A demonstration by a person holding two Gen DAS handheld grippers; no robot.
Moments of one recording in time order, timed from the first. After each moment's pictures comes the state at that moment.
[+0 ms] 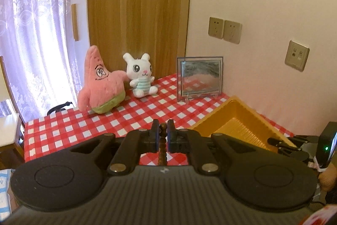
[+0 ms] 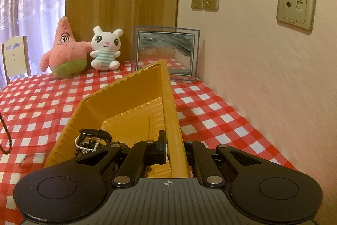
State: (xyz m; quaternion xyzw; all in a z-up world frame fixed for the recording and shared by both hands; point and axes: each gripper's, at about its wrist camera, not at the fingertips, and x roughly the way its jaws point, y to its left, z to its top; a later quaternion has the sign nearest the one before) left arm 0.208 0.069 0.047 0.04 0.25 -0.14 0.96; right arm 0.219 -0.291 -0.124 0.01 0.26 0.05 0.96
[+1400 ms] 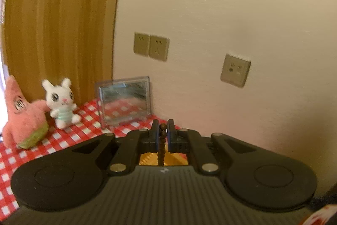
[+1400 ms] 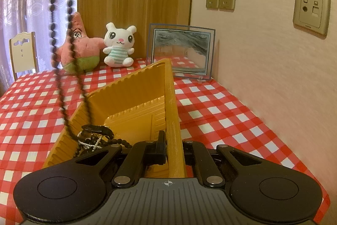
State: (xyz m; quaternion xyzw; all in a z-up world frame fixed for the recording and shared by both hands) left arm 0.246 -0.050 0.060 0.03 0.23 -0.31 0.92; right arm 0.218 -0.267 -0.125 0.00 0.27 0.07 0.96
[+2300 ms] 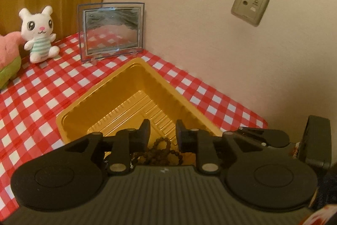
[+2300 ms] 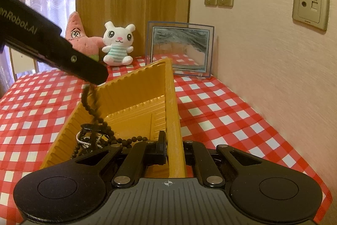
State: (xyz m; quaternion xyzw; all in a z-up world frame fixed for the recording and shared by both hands) left arm 0.285 -0.080 -0.047 0.02 0.38 -0.32 0.87; right arm 0.219 -0.268 -0.127 0.01 0.27 0.07 0.96
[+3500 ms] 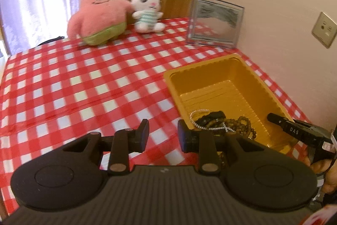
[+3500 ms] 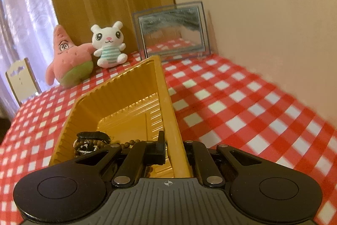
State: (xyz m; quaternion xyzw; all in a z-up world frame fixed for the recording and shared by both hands) left arm 0.260 0.071 -0.056 -0.02 0.40 -0.11 0.91; right arm 0.253 -0.280 -0.148 0.15 0.32 0.07 0.93
